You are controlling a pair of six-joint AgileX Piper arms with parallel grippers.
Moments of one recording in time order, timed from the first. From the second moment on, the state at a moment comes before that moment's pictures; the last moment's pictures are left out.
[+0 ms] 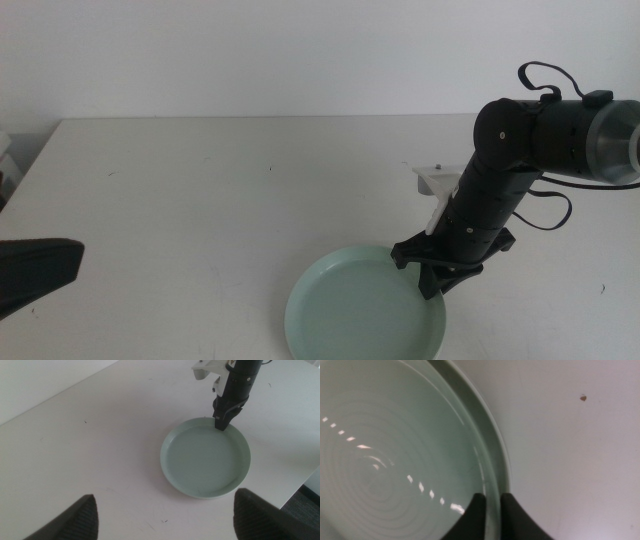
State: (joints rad) left arm -0.58 0.66 -1.09 -0.11 1.09 0.14; right arm 0.44 1.86 -1.25 0.29 0.97 -0.02
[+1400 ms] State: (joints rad) left arm -0.41 1.17 -1.12 0.39 0.77 -0.34; right arm 0.10 1.84 -1.73 0.40 1.24 -0.19
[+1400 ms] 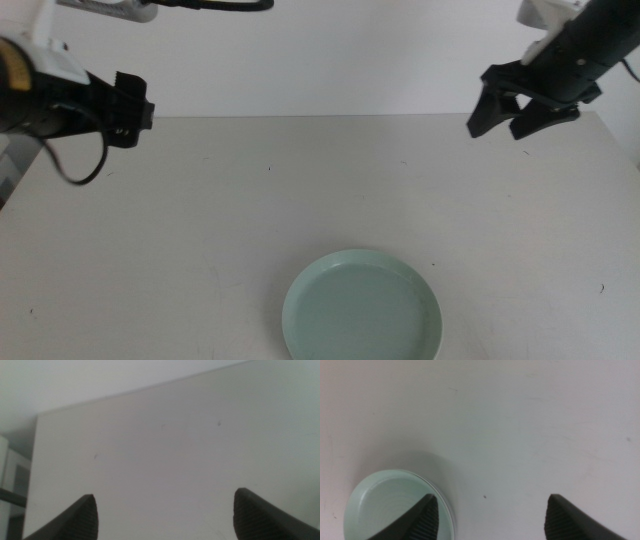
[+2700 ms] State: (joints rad) left arm 0.05 0.28 -0.45 -0.12 0.36 0.13; right arm 0.01 0.45 -0.45 0.25 0.25 -0.30
